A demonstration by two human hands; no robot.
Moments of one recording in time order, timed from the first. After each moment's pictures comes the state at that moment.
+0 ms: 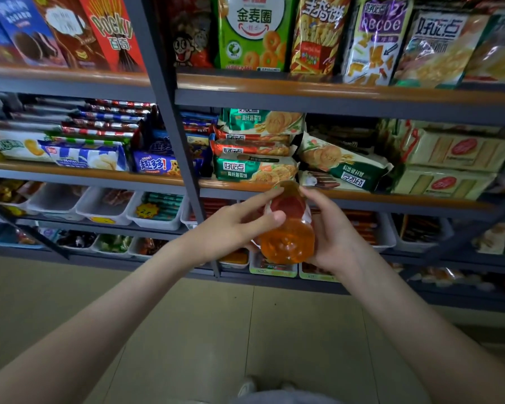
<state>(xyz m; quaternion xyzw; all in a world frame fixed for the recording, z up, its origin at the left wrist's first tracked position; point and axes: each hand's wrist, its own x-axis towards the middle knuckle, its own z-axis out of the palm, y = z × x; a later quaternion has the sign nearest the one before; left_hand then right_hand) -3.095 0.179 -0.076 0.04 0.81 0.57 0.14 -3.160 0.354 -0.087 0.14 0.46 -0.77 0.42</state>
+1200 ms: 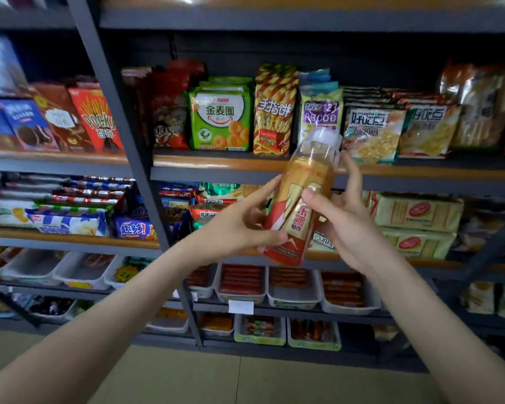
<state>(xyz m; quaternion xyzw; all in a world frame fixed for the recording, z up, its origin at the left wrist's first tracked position) -3.176 0.235 -0.004 0.12 0.79 0.60 0.05 -3.229 0.424 0.000 -0.17 0.63 -0.76 0.09</state>
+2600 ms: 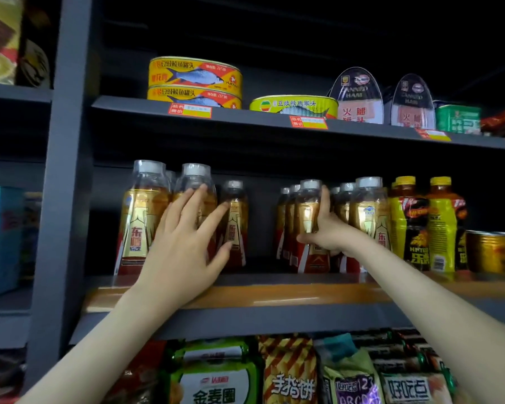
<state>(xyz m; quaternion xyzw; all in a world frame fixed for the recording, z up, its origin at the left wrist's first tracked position) -3.407 0.061 0.246 0.13 0.81 -0.01 -0.57 -3.498 0.318 0.305 -0.13 0.93 -0.28 -0.20</state>
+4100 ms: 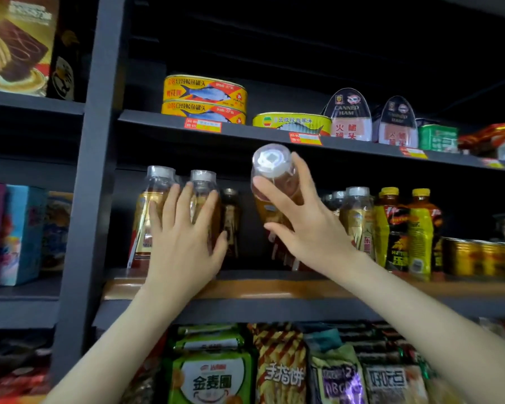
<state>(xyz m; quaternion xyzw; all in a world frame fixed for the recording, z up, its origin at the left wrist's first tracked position) -3.390 0.069 0.245 0.07 0.77 0.05 -0.63 -3.397 0.281 0.290 -0.42 0.69 -0.06 -0.59</state>
